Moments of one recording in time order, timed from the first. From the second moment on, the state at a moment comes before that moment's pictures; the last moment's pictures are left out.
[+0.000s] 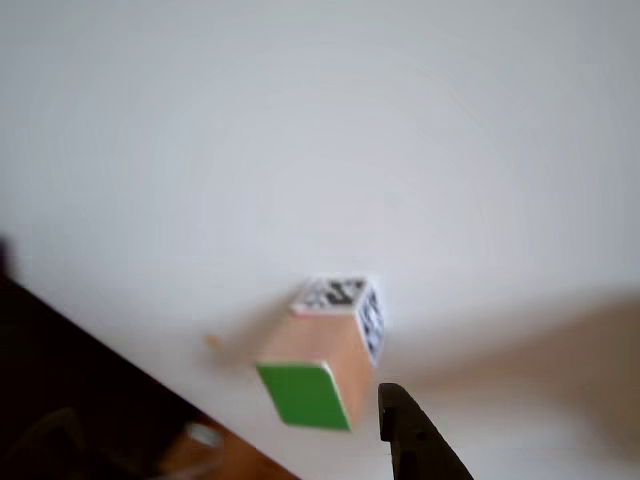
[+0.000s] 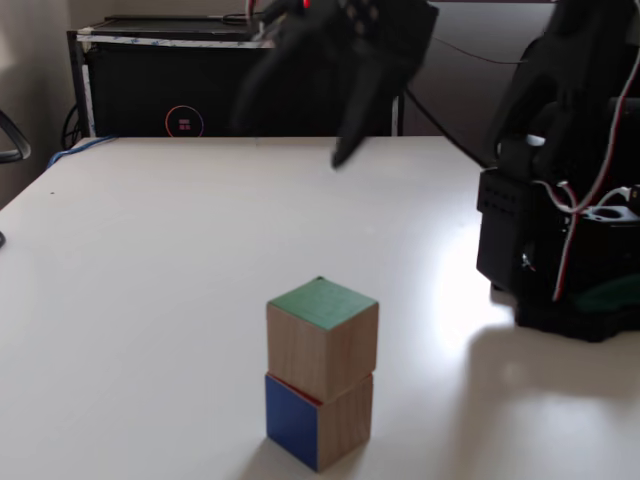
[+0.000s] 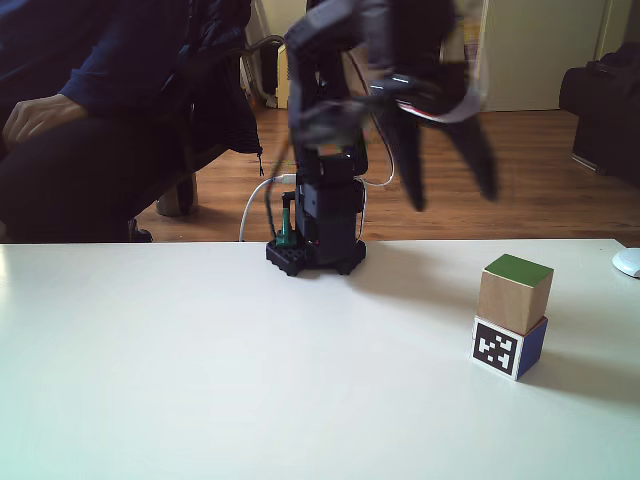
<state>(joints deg) -6.9 118.7 92.5 94.2 -6.9</state>
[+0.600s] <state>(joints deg) 11.4 181.8 151.4 70.0 -7.1</state>
